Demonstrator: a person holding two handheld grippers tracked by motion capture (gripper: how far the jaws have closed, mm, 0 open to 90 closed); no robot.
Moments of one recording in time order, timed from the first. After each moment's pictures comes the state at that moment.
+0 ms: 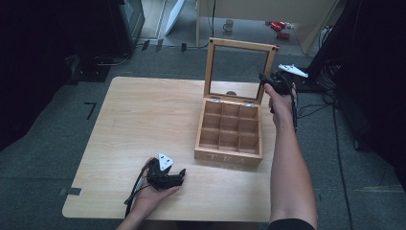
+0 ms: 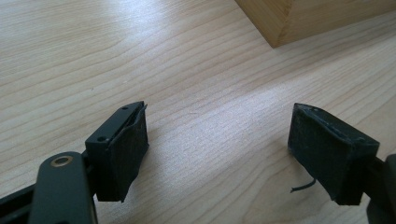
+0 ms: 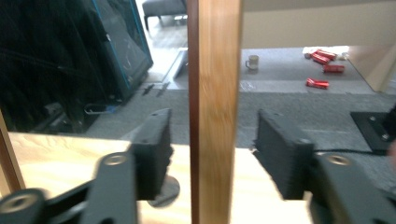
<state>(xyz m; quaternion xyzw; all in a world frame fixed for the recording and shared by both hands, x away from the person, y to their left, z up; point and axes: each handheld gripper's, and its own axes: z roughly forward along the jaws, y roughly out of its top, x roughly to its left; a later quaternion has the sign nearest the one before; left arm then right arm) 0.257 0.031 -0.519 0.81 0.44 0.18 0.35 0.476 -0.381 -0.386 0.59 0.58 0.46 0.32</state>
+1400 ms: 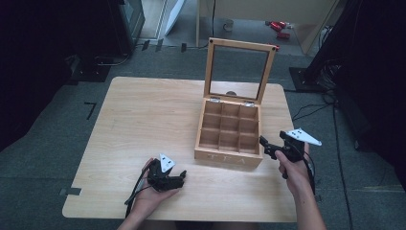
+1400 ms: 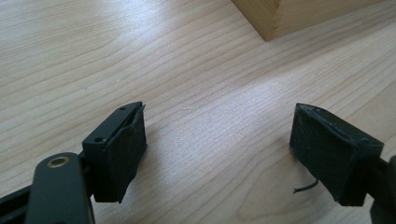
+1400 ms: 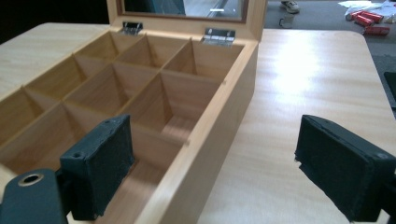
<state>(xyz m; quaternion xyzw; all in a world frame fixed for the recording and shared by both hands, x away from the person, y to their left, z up) 0.254 0.028 -0.519 0.82 0.43 0.18 0.34 0.281 -0.385 -0.454 0.55 0.65 0.45 0.26</state>
